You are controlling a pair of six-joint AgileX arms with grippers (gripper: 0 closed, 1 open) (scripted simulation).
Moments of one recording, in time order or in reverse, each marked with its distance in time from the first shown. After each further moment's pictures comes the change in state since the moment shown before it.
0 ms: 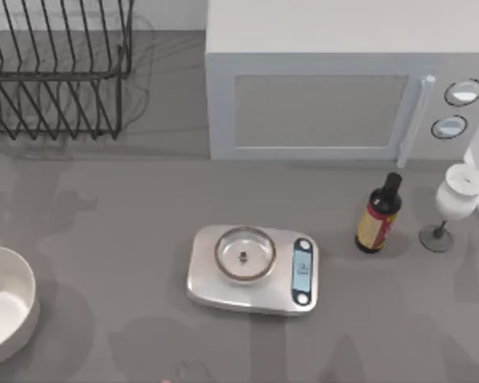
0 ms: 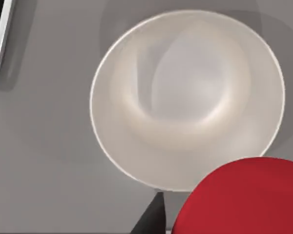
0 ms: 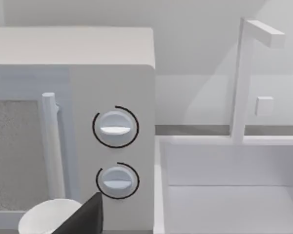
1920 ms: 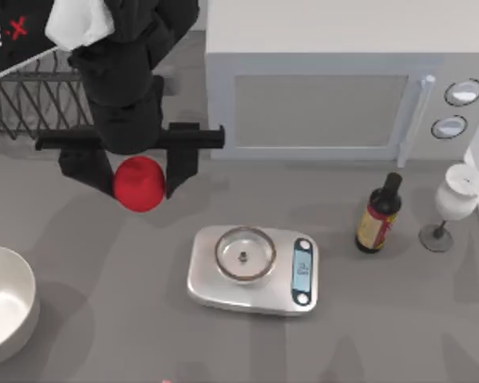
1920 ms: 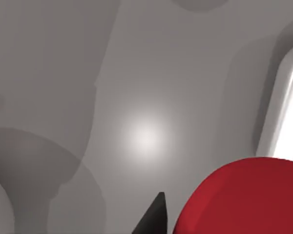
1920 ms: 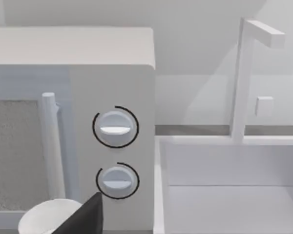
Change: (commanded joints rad) left arm -0.489 0.393 0.150 0.238 0.004 -0.483; right arm 0.000 0.000 0.000 0.000 0.000 0.000
